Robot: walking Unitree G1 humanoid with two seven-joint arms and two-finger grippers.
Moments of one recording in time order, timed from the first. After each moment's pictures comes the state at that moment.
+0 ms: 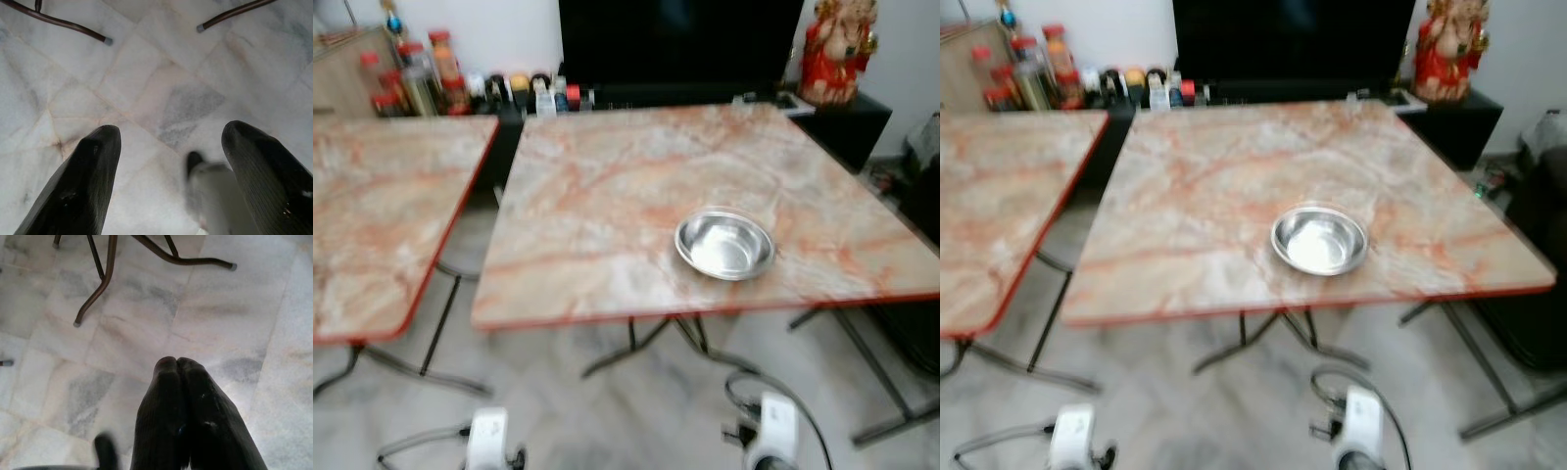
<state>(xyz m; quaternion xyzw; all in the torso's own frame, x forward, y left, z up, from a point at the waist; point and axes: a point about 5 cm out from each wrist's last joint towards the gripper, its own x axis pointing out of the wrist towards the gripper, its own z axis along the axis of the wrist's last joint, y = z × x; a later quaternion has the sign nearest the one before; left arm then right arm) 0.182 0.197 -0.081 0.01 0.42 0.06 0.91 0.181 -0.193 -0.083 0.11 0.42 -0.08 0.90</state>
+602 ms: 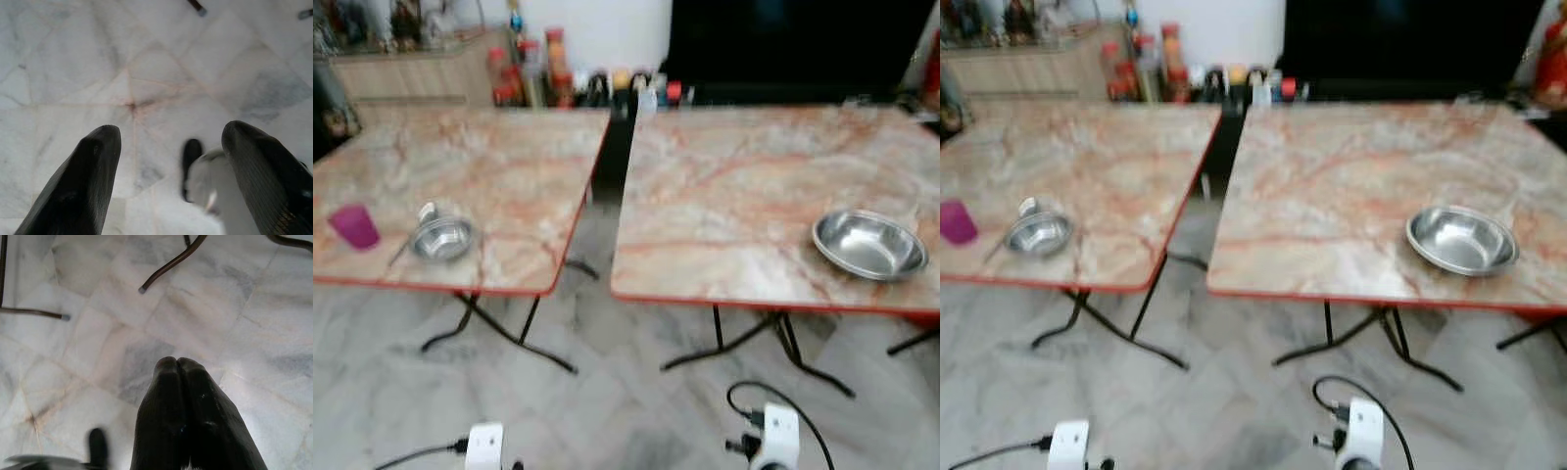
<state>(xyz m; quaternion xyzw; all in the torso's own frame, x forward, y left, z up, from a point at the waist) 0.179 0.208 -0.080 0.01 0.42 0.08 0.90 0.182 -0.191 -0.082 0.09 0.42 -0.07 0.90</state>
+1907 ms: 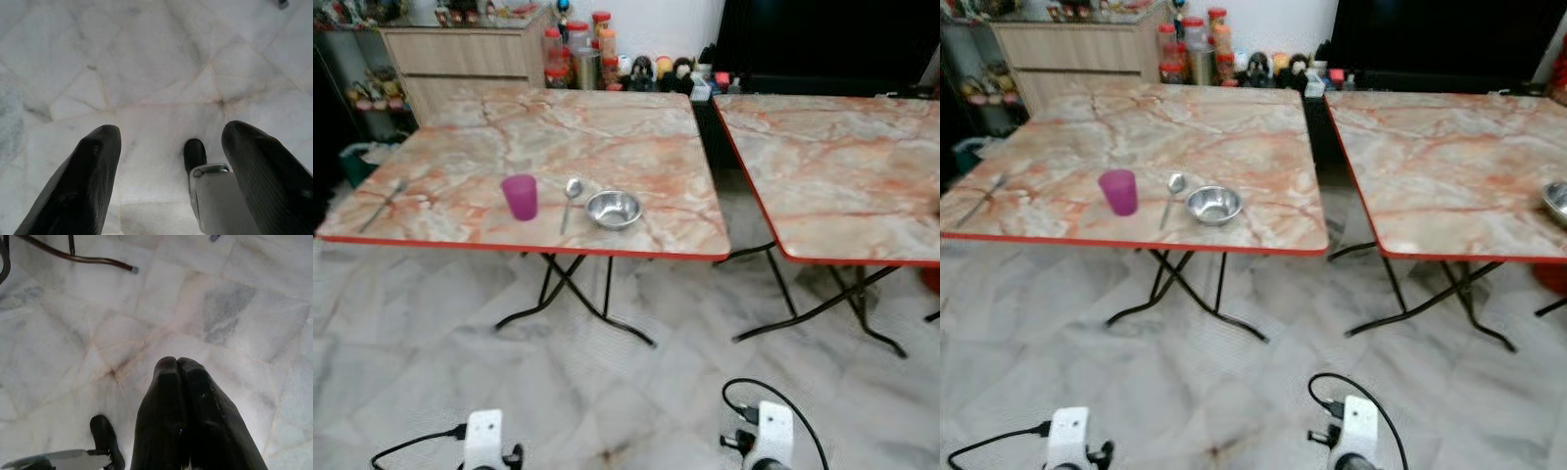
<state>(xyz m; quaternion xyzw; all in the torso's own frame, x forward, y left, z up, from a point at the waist) 0.186 0.205 -0.077 0.00 0.41 0.08 0.91 0.183 -0.183 -0.083 0.11 0.42 -0.07 0.90</state>
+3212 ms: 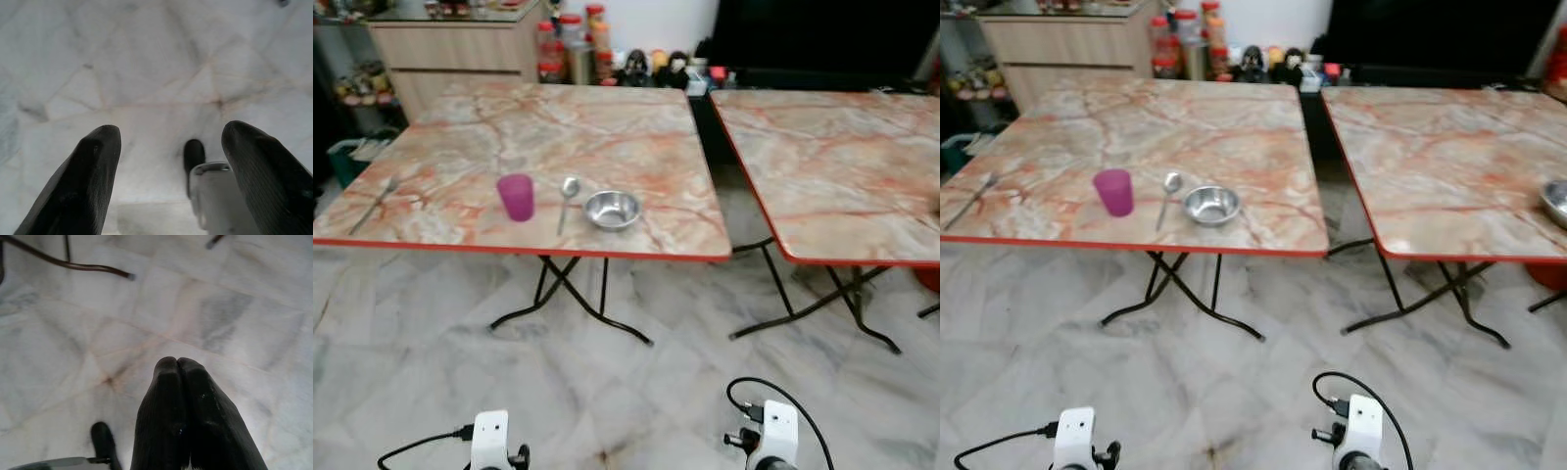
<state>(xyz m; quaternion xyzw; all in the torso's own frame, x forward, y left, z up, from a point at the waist) 0.181 0.205 -0.080 0.00 0.41 0.09 0.91 0.191 -0.183 -0.079 0.11 0.41 -0.06 0.90</state>
